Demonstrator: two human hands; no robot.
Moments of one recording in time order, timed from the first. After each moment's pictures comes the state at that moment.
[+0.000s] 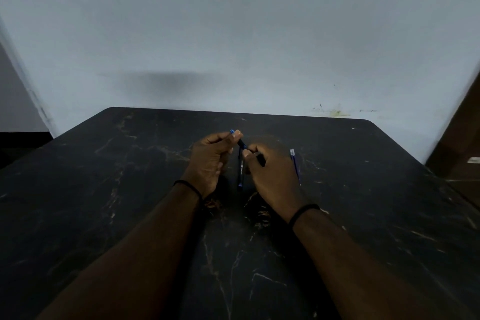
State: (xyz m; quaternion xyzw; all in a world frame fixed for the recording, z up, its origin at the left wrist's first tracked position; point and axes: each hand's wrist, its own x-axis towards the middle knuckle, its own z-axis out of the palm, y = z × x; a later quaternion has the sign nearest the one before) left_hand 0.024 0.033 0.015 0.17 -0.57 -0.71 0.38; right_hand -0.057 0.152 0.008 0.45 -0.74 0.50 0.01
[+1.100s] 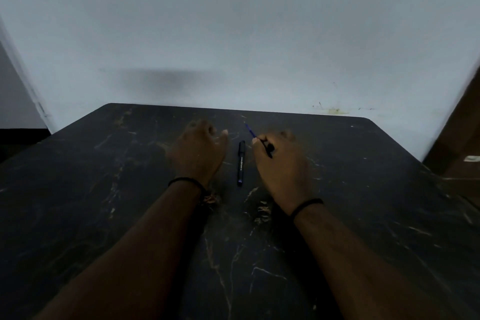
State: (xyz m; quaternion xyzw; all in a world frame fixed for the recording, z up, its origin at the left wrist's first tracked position) left_hand 0.029 0.014 0.014 0.39 -0.80 -0.10 0.44; right_hand -0.063 0.155 0.012 0.42 -0.74 0.50 0.15
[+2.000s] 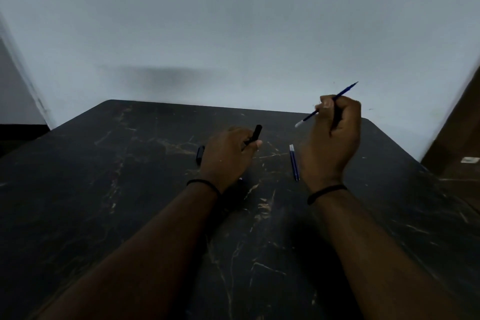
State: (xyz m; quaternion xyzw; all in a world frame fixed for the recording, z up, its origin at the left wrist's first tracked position) left_hand 0.014 0.052 0.017 0.22 -0.88 -0.19 0.38; right_hand -0.087 0.177 0.051 0.27 -0.52 0.76 0.27
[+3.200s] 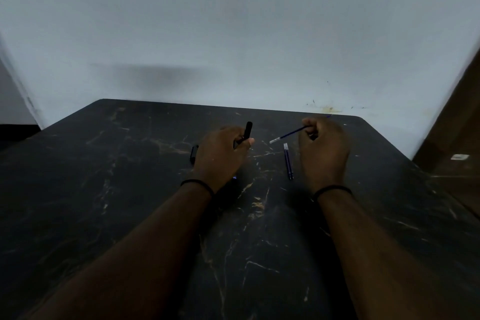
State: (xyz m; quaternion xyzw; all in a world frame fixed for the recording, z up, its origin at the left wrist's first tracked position) left_hand 0.014 0.054 0.018 0.24 -0.87 -0.23 0.37; right_hand -0.123 0.191 0.024 0.29 -0.77 0.53 0.21
